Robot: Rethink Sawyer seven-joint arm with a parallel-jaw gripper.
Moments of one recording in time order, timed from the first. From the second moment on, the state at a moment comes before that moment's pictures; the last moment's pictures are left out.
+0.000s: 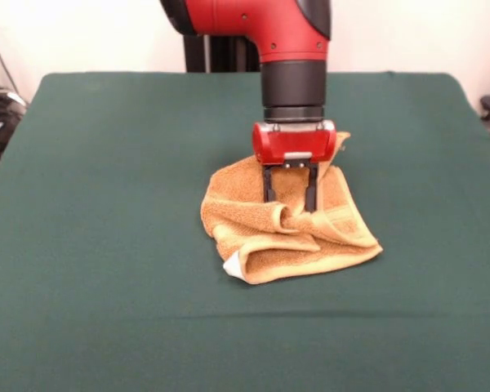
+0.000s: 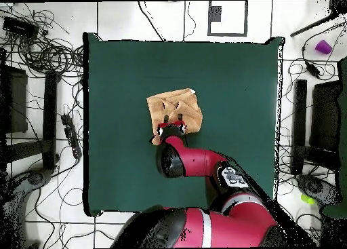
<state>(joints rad) -0.25 -0.38 0.07 1.79 -0.26 -0.38 1.58</state>
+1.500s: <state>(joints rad) -0.23 -0.37 0.05 1.78 -0.22 -0.38 1.58</state>
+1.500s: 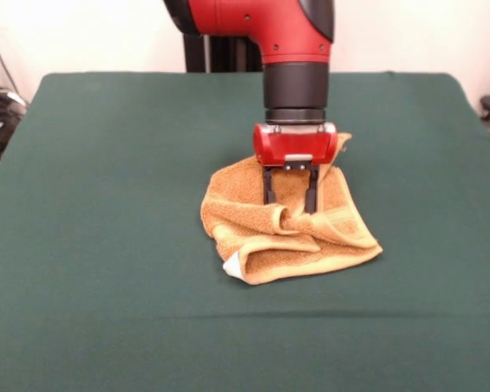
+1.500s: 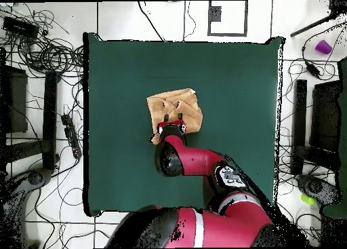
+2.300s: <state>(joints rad) -0.24 -0.37 0.06 1.78 -0.22 -0.38 1.58</state>
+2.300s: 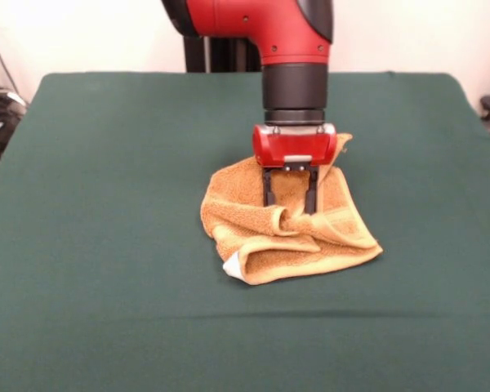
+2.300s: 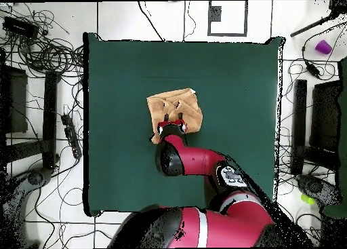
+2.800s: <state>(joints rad) -0.26 -0.37 0.08 1.78 -0.22 -0.38 1.58</state>
